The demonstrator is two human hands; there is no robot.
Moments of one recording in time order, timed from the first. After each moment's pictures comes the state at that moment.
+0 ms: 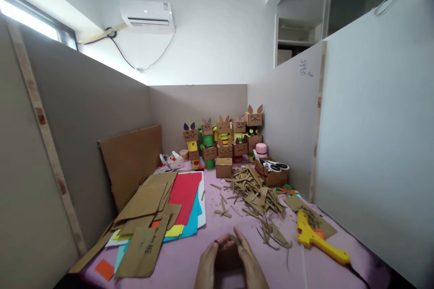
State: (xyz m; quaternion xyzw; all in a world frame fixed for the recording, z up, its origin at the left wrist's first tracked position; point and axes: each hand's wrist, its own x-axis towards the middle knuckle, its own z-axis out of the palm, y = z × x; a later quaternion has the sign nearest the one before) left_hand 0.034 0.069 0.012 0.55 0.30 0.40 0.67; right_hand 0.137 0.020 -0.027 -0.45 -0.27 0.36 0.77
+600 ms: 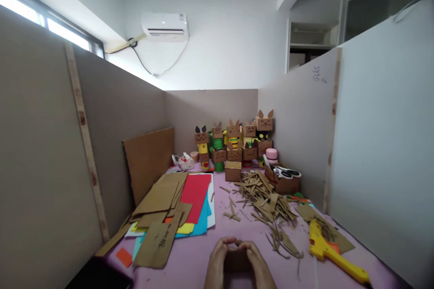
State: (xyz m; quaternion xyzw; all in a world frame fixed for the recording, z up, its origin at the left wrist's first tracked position) left_hand 0.037 0.063 0.013 0.54 0.28 0.45 0.65; right_hand 0.138 0.013 -0.015 -0.45 -0.34 0.35 0.74
